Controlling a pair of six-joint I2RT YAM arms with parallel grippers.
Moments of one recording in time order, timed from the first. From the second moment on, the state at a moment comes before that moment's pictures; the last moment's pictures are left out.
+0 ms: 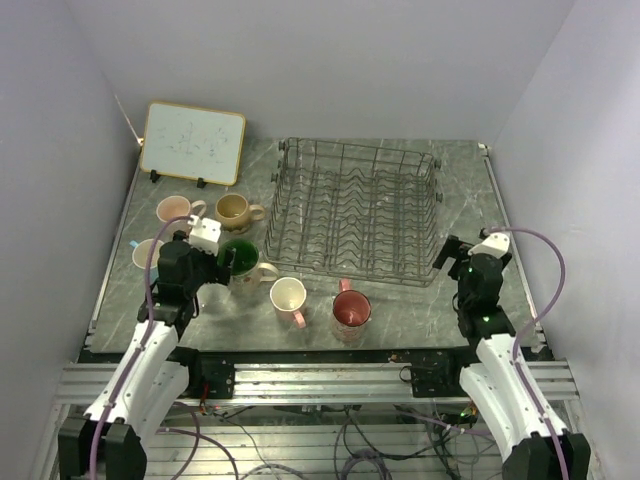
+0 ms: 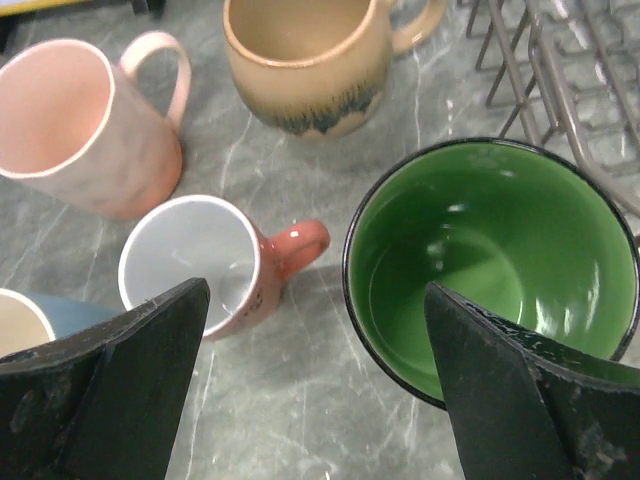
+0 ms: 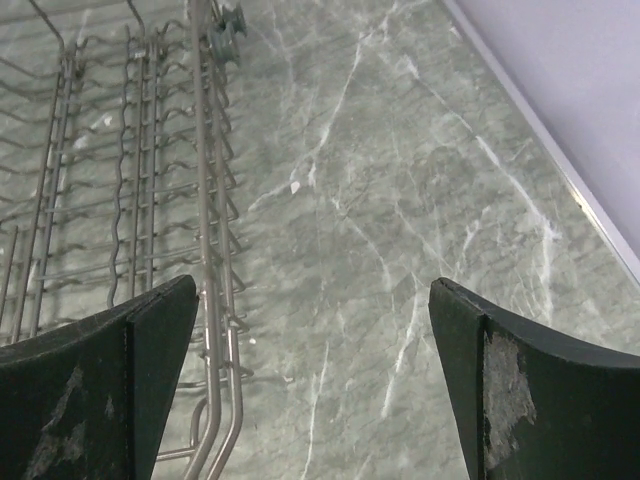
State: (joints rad) left arm -0.14 0.71 0.38 -0.09 0.03 0.24; right arm 0.07 0.63 0.30 0.03 0.35 0.17
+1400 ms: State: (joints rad) left arm -0.06 0.47 0.07 0.27 0.00 0.04; right arm 0.08 0.44 0.01 0.30 0.27 0.00
